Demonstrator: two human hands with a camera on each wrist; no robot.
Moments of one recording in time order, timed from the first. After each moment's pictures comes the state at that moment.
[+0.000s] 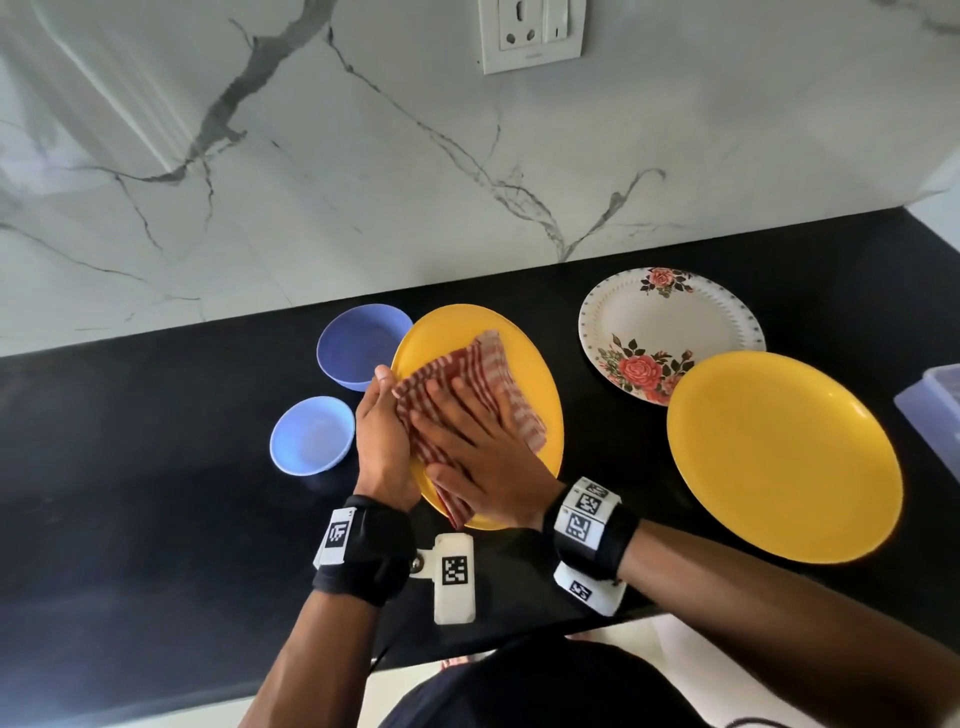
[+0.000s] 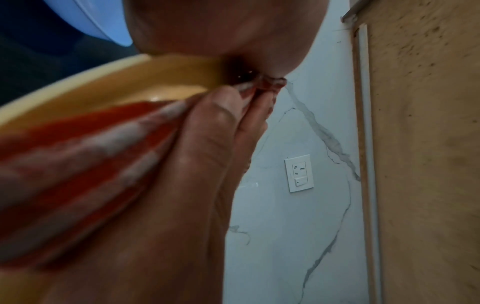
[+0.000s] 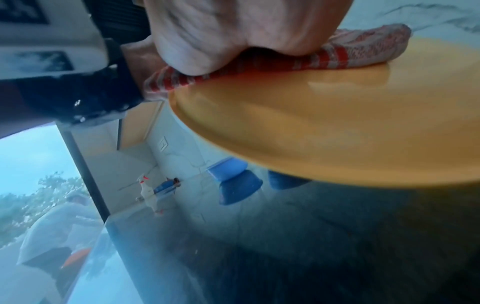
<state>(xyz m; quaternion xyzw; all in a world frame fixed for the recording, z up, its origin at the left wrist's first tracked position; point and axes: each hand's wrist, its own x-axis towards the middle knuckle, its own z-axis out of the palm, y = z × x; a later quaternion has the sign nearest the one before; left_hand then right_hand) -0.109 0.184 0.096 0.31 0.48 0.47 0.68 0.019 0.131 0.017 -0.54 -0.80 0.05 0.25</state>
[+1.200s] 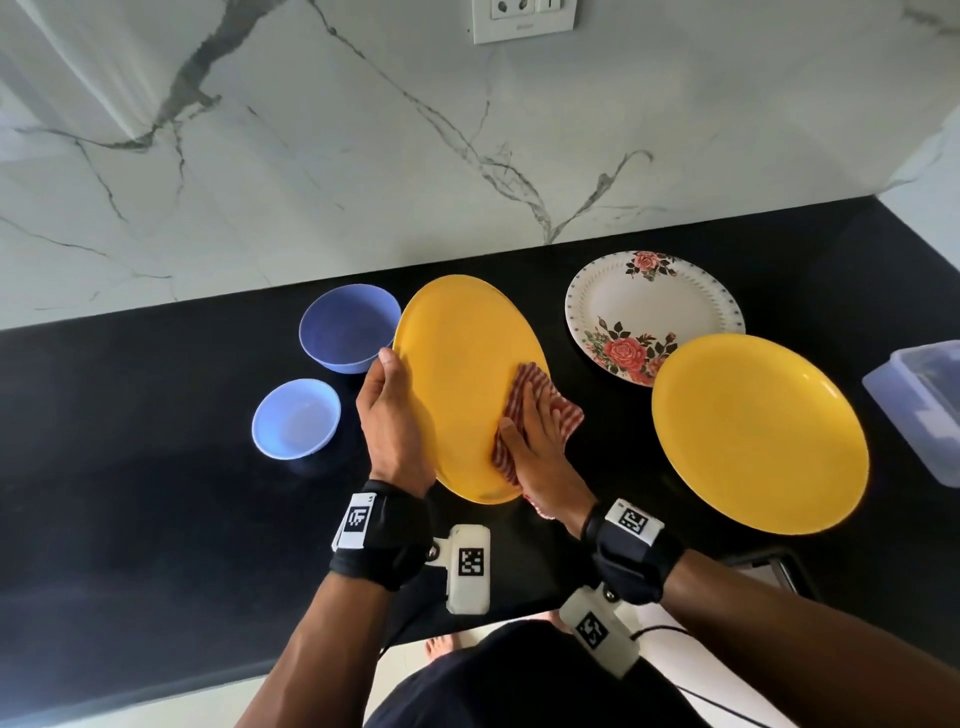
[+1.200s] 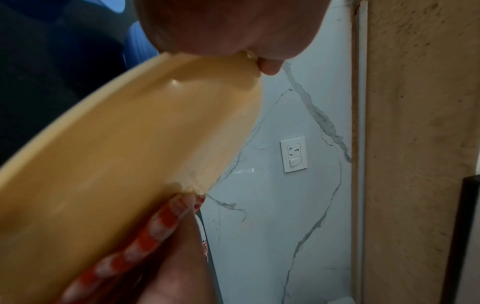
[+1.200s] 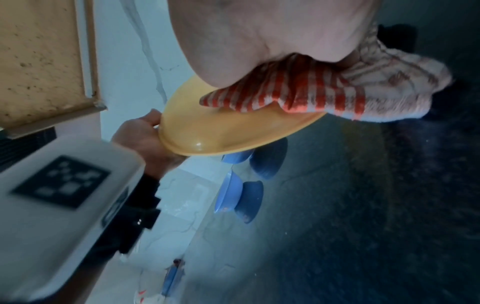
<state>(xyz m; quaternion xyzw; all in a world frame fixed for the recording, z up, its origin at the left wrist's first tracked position) -0.095 0.173 0.092 0.36 0.45 0.51 0.64 0.048 0.096 -0.003 -0.70 -0.48 0.41 0.33</state>
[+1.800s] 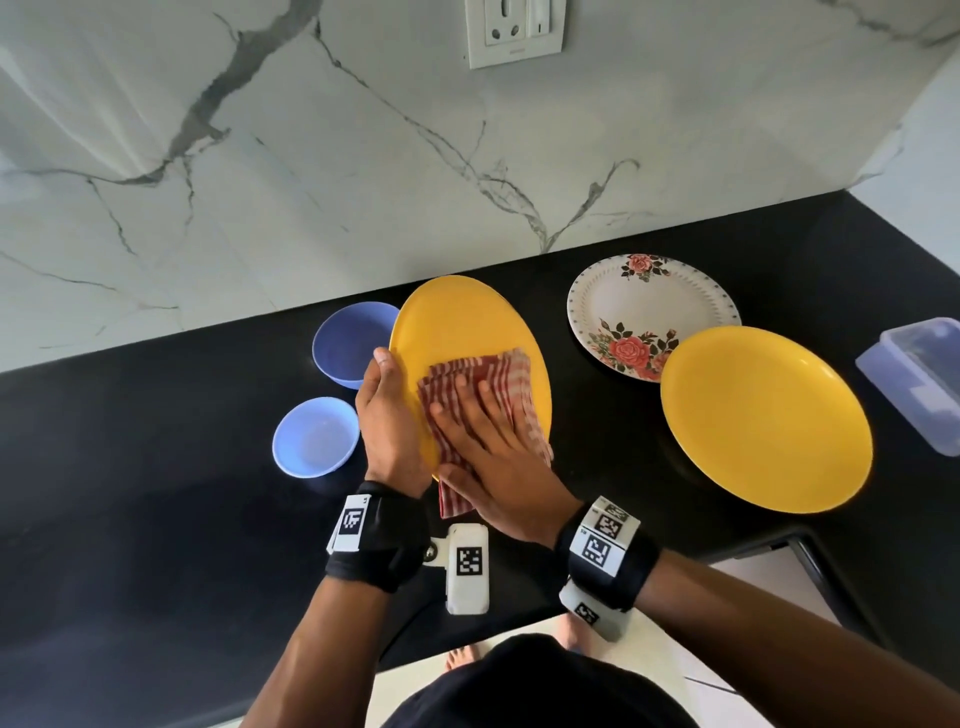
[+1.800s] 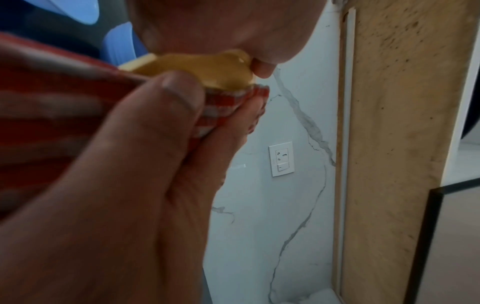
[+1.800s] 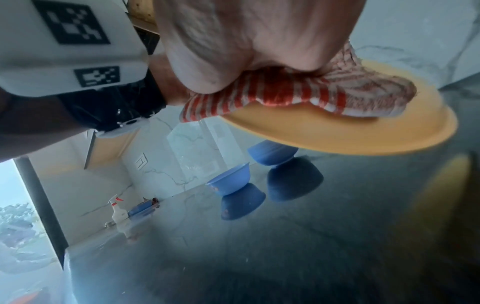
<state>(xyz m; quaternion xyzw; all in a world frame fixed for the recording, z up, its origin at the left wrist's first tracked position) -0.121 0.188 0.108 0.35 0.41 0.49 0.68 -0.012 0.099 0.033 -0.63 -0.73 0.10 0.23</state>
